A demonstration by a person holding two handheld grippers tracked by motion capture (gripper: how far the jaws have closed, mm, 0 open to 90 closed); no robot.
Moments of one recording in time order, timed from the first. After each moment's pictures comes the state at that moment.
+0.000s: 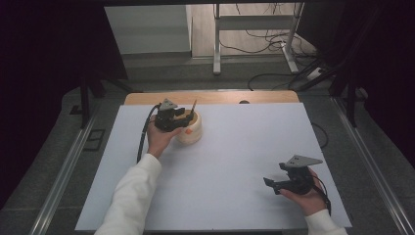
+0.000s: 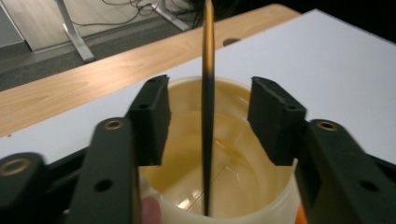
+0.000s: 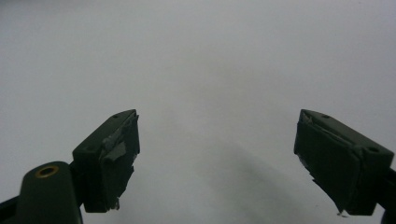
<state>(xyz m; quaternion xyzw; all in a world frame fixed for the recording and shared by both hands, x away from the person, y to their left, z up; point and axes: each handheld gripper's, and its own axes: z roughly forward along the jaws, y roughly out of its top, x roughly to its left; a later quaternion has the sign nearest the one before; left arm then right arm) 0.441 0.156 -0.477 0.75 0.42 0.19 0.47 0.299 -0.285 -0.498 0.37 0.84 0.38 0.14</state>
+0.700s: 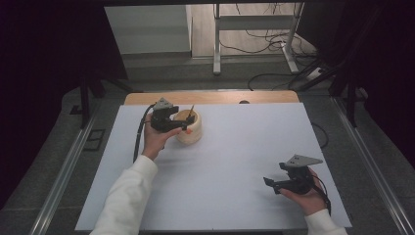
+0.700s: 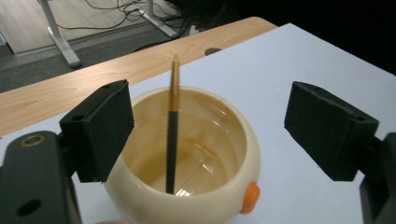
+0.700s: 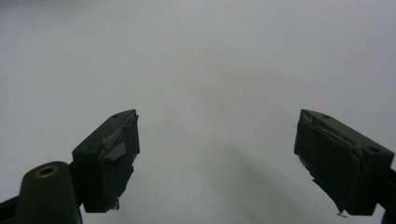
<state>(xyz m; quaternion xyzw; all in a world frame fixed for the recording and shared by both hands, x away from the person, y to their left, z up) 0.423 0.160 -0.459 0.75 0.41 0.17 0.49 0.300 -0.285 -0.498 0.37 0.83 0.38 0.14</state>
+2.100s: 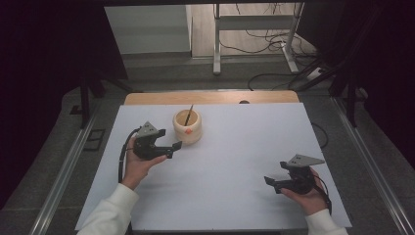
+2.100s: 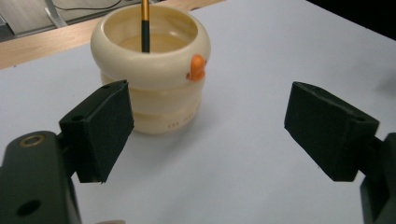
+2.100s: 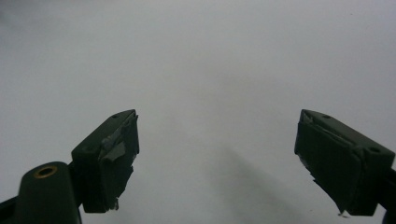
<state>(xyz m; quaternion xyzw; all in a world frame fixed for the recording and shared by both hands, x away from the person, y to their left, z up) 0.330 0.189 -0.469 0.77 0.40 0.16 0.47 0.299 -0.286 -0.495 0.37 0.83 0.39 0.15</state>
